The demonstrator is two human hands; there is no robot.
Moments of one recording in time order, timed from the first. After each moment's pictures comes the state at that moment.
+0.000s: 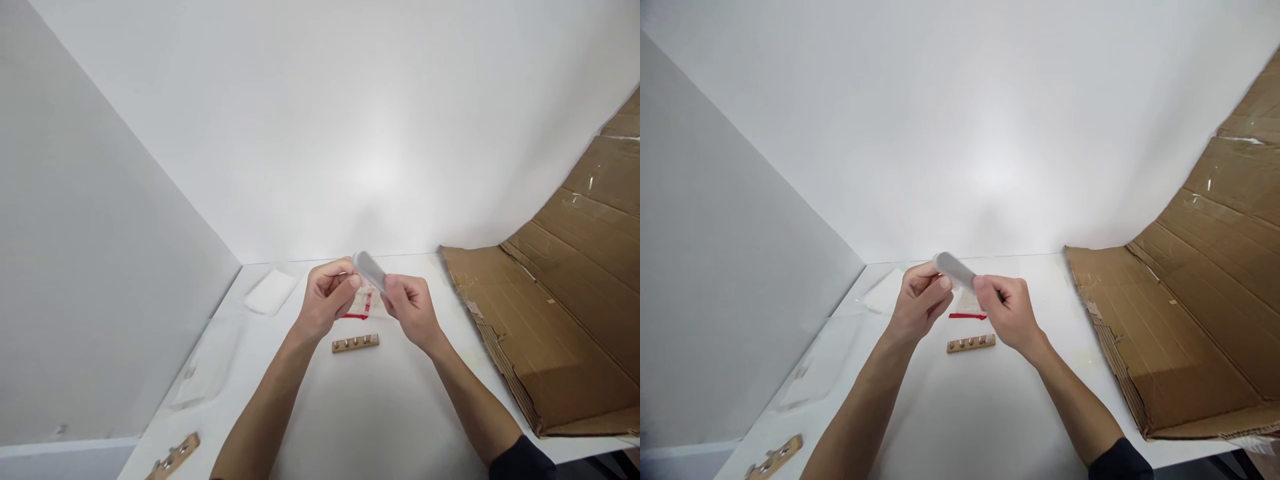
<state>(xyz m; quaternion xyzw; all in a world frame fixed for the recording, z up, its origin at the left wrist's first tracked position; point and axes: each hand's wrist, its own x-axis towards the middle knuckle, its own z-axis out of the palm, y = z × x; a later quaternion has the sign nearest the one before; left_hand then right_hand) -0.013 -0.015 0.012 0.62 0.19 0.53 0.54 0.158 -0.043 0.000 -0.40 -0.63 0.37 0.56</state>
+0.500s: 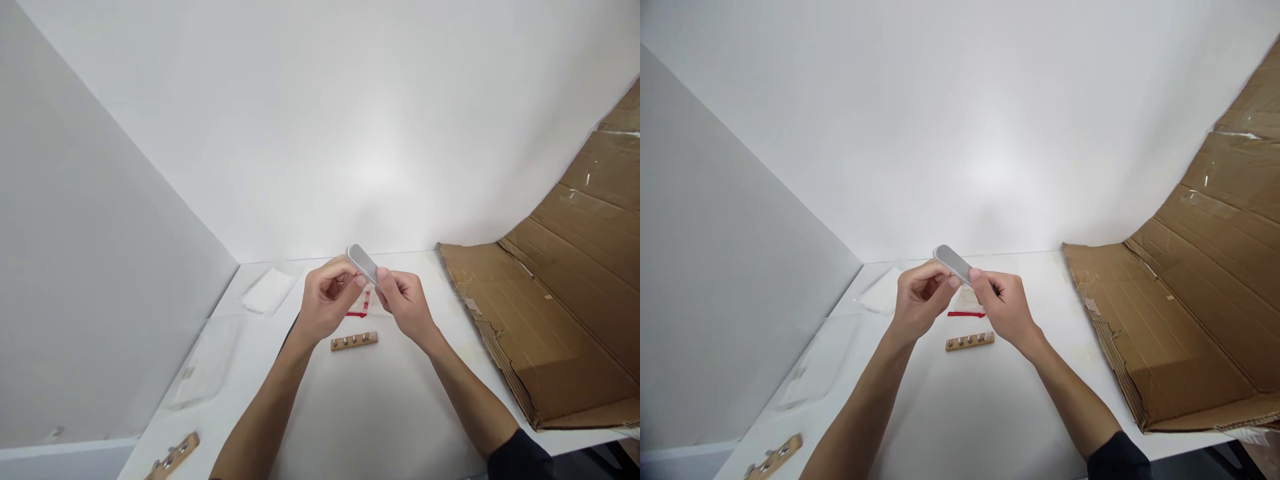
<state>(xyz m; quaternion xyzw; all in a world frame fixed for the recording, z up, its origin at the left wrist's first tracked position) -0.009 -0.014 0.011 0.70 0.21 0.57 0.38 0.155 -0.046 0.001 -0.40 -0.62 0.39 0.55</state>
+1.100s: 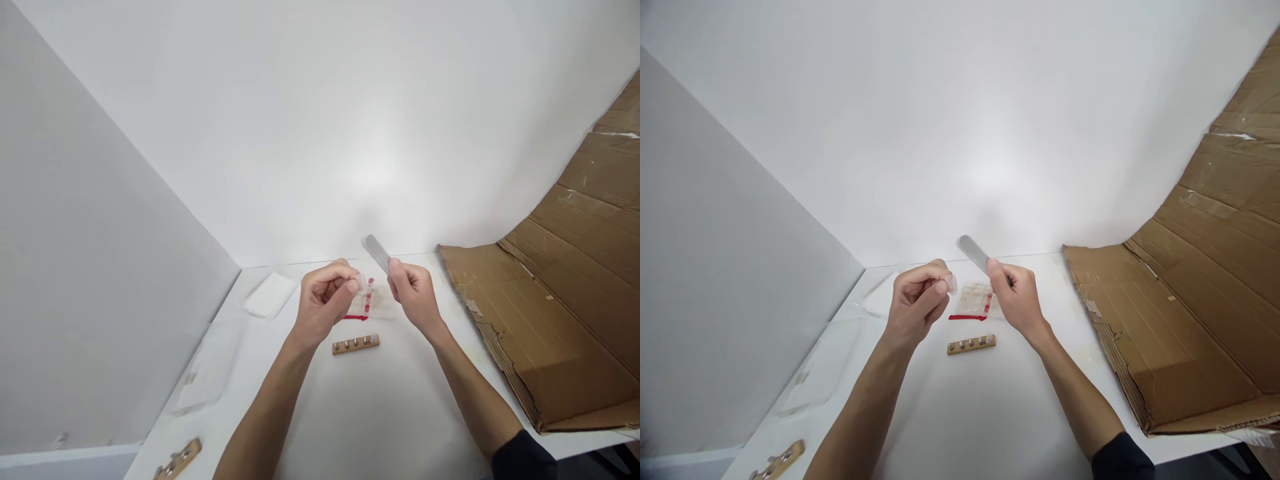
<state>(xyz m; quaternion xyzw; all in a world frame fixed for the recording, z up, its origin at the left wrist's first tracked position) -0.014 -0.019 0.015 0.66 0.17 0.57 0.47 0.168 -0.038 0.000 -0.43 -0.59 0.35 0.59</state>
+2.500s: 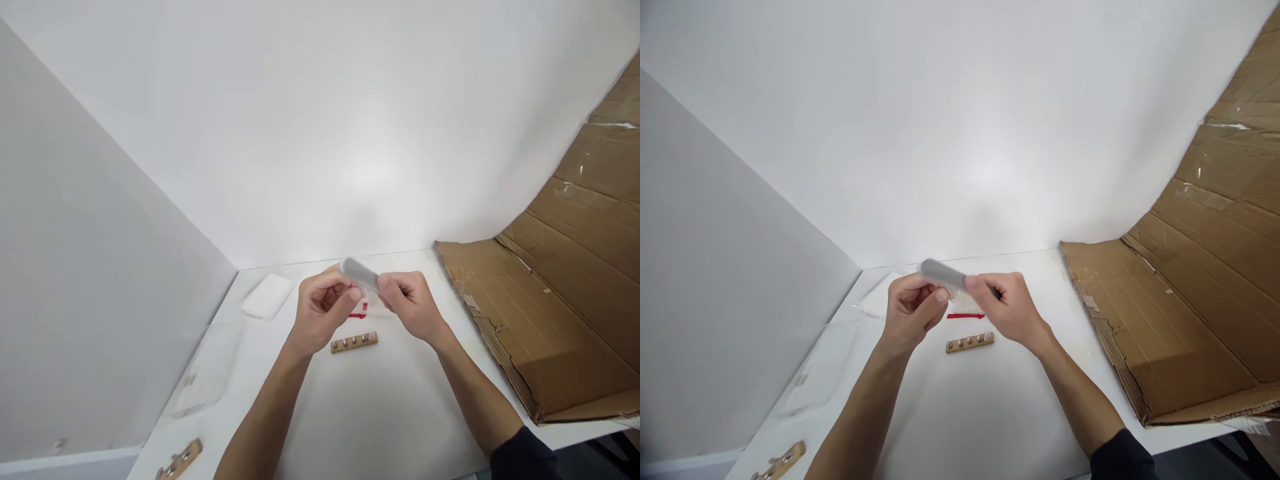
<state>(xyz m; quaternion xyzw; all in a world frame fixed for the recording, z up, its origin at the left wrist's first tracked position) -0.009 -0.027 0.018 0.68 0.17 0.56 0.44 0.173 -0.054 0.012 -0.39 -0.68 0.34 0.52</state>
